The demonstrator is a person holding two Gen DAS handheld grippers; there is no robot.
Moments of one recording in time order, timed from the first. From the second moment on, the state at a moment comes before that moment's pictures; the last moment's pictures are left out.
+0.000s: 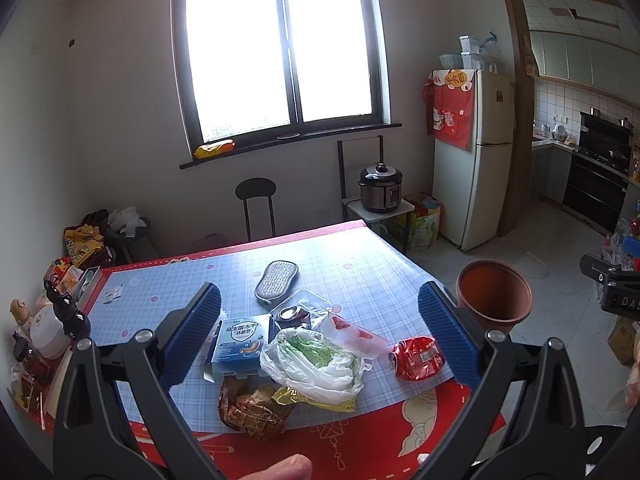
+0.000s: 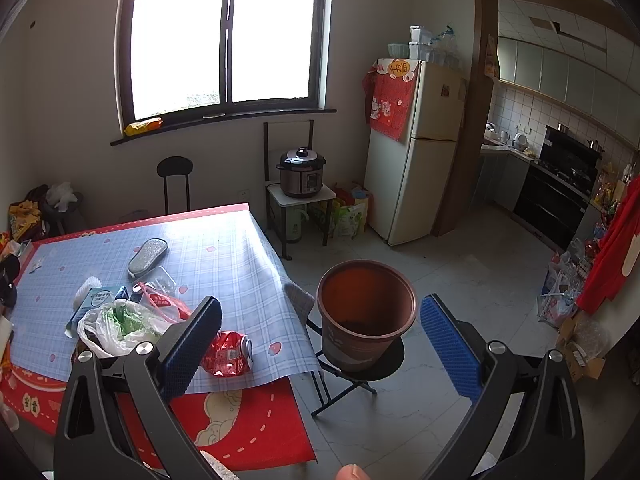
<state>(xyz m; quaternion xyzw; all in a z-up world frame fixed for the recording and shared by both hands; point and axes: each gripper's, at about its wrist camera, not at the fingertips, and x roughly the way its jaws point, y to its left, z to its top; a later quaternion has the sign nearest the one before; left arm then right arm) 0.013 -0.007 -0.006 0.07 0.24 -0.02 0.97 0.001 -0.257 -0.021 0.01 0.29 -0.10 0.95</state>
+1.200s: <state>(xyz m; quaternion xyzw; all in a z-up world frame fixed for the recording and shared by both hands) 0.047 0.011 -0.027 0.04 0.28 -0.03 0.96 0.033 -0.251 -0.040 0.02 0.32 -0.09 0.94</state>
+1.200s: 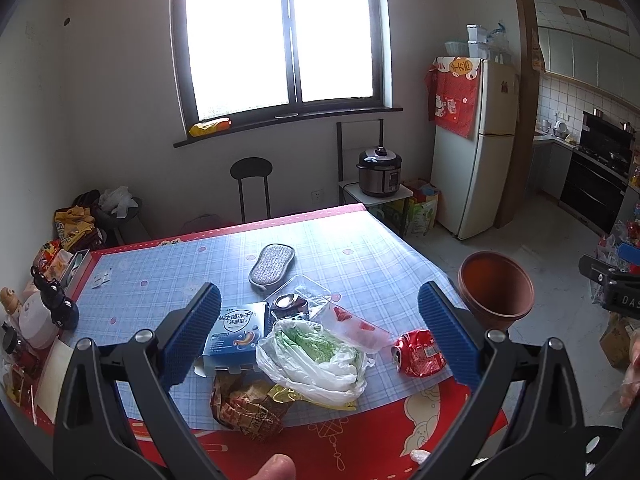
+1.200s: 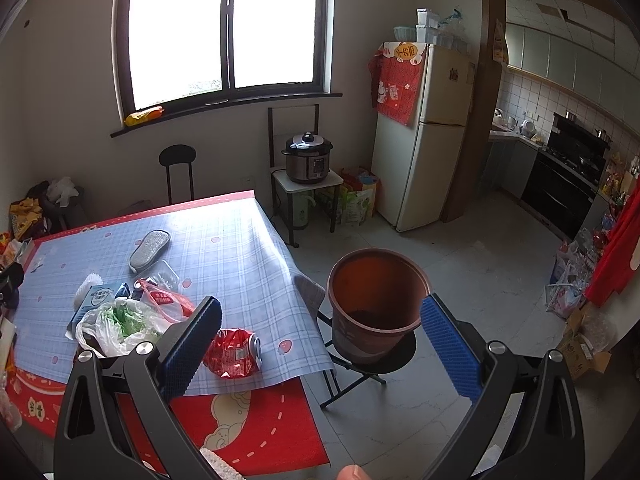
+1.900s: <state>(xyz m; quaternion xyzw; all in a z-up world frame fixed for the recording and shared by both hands) 0.085 0.172 -0.093 -0.07 0.33 0.04 0.94 0.113 -0.135 -0.087 -0.05 0.34 0.10 0.93</state>
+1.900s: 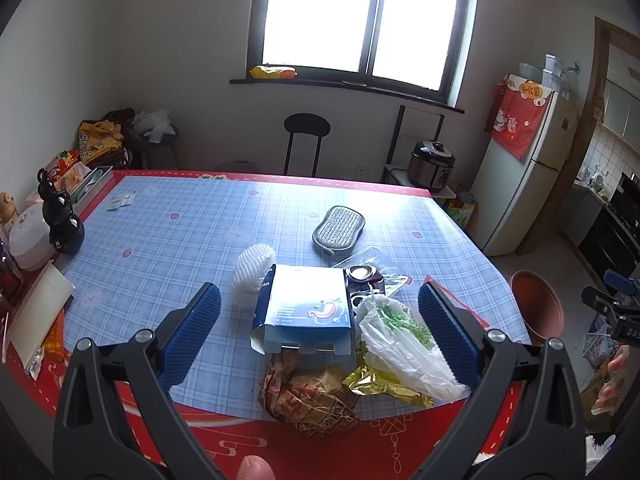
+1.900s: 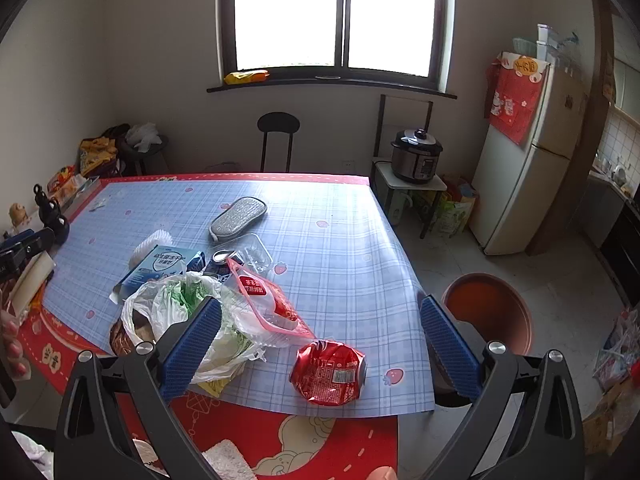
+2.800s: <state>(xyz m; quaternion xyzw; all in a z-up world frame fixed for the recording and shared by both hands) 0.086 0.240 -0.176 -0.17 0.41 0.08 0.89 0.148 0.015 -0.157 -0.14 0.43 0.28 0.85</state>
